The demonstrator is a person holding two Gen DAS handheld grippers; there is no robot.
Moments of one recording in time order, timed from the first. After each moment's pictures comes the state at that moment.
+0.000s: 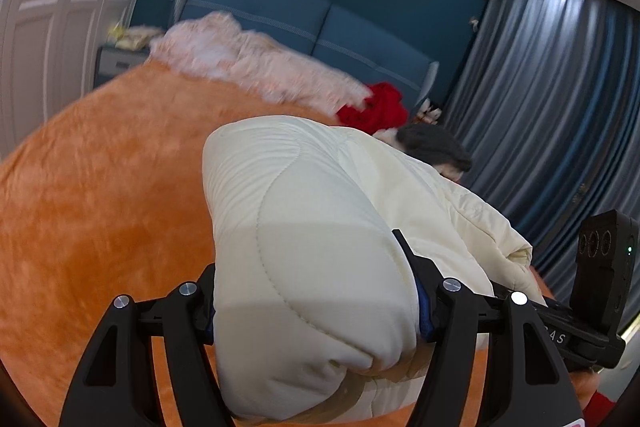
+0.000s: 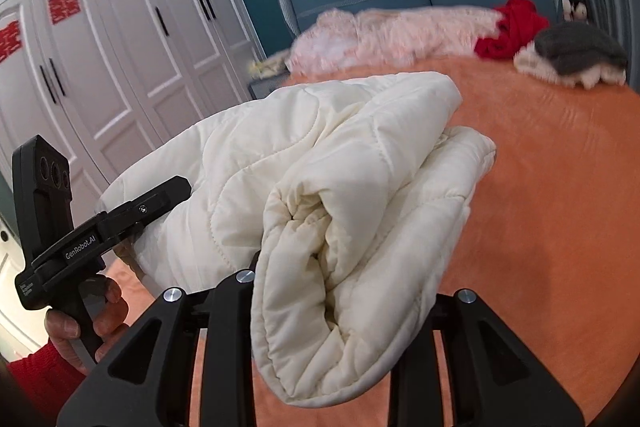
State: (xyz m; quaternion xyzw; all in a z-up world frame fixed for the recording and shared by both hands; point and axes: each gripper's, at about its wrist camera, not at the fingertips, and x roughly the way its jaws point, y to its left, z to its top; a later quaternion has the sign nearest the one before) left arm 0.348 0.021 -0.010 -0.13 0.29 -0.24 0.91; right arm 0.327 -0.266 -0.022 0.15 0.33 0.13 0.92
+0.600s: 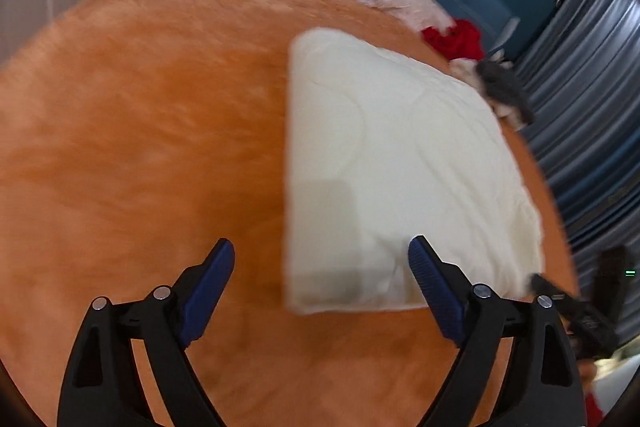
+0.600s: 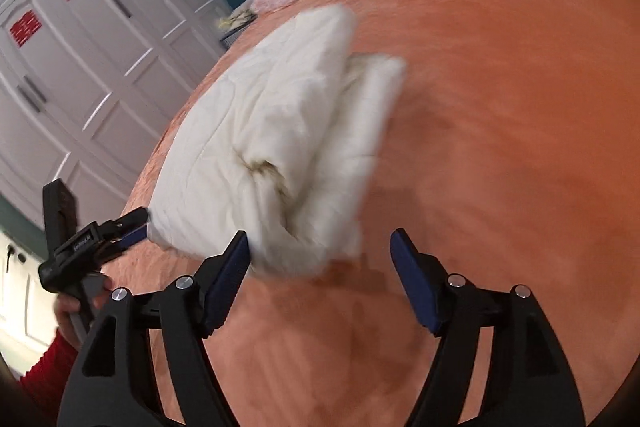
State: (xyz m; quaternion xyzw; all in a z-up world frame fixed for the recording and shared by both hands) left arm 0.292 0.118 -0.096 -0.13 0.46 -0.13 0.87; right arm 0.228 -0.287 -0.098 0.23 0.42 0.10 0.87
